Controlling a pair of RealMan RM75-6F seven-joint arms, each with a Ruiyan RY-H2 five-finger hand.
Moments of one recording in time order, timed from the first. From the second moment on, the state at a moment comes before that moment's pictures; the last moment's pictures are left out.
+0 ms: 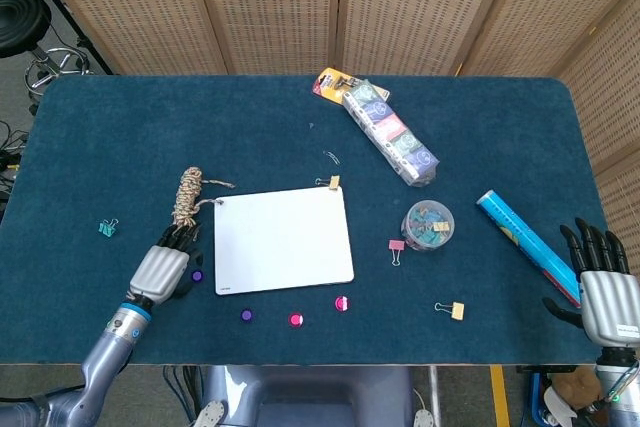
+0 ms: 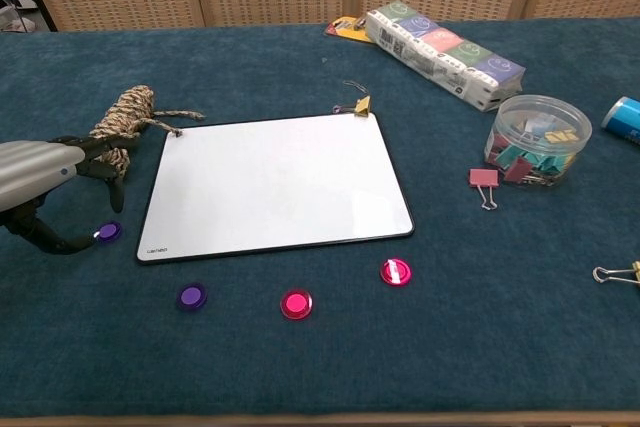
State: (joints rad) left arm -0.43 -1.51 -0.05 -1.49 1.30 1.03 0.36; right arm 0.07 -1.10 0.10 -1.68 -1.46 1.51 -0.16
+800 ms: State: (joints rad) left arm -0.45 -1.55 -0.04 -1.45 1.26 1.03 0.38; right arm 0.08 -1.09 0.10 -1.69 -1.45 1.50 -0.13
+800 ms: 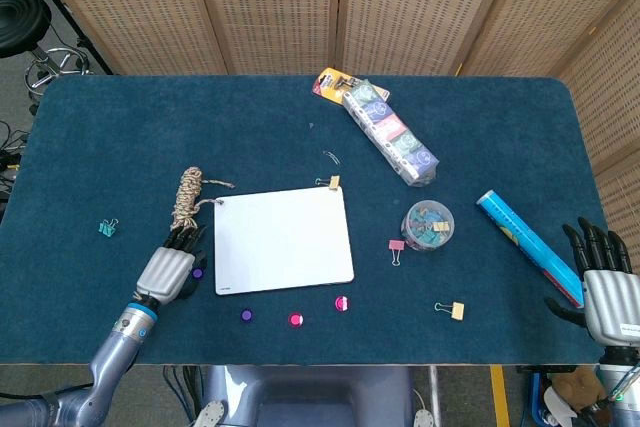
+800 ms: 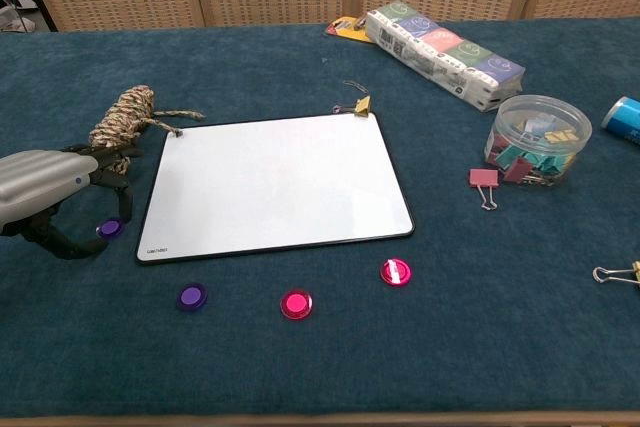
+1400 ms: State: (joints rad) left arm -0.48 -1.52 -0.08 -1.51 1.25 1.05 0.38; right arm 0.08 -1.08 0.10 -1.69 -1.45 1.49 -0.12
